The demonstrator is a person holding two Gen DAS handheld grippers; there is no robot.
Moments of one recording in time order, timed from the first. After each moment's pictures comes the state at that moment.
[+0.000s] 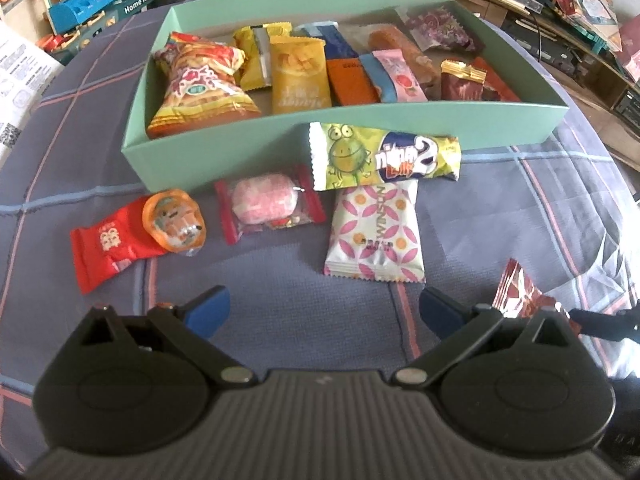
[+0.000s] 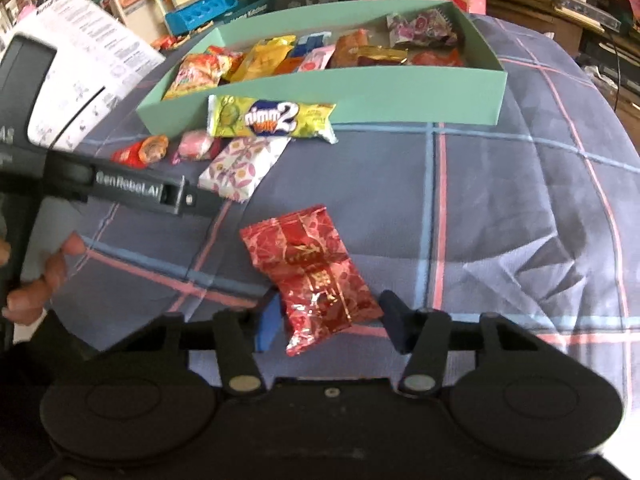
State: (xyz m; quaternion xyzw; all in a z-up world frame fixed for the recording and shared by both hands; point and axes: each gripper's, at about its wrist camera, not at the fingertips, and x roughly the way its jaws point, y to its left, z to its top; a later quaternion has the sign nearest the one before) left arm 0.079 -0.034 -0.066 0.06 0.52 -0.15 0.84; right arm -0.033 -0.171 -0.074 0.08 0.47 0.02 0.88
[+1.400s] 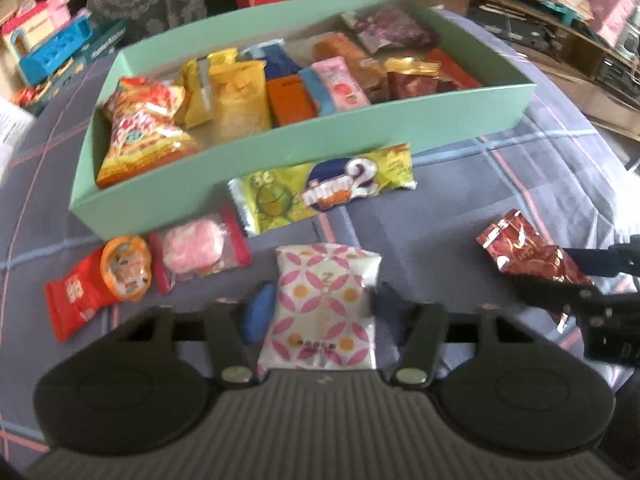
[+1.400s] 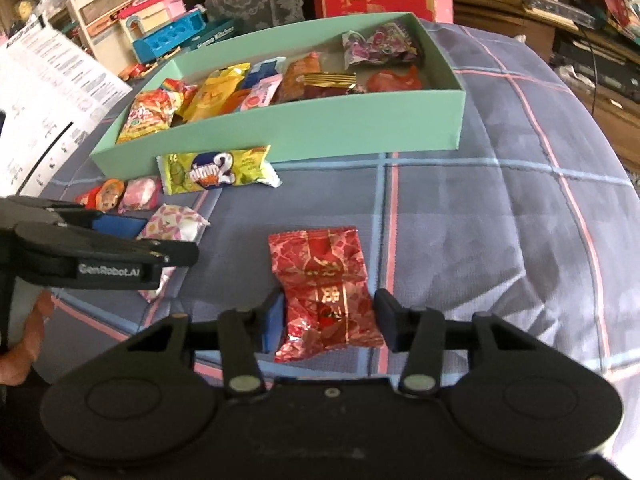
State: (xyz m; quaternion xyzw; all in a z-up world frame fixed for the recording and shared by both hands) left arm 0.073 -0.073 -0.068 0.12 0.48 -0.19 0.85; right arm -0.012 -0.205 -0.075 0.10 0.46 -0.02 0.88
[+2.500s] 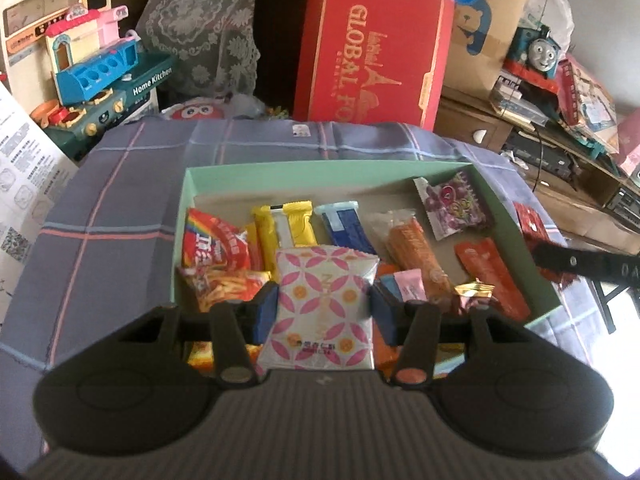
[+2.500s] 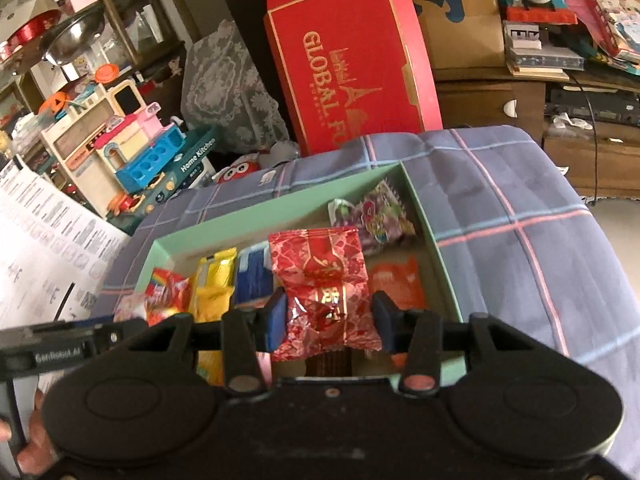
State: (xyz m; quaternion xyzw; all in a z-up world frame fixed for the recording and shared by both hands) left arm 0.195 -0.029 0.024 0.00 0.43 -0.16 0.89; right arm 0.127 -0.264 0.019 0.19 0.36 -0.05 0.91
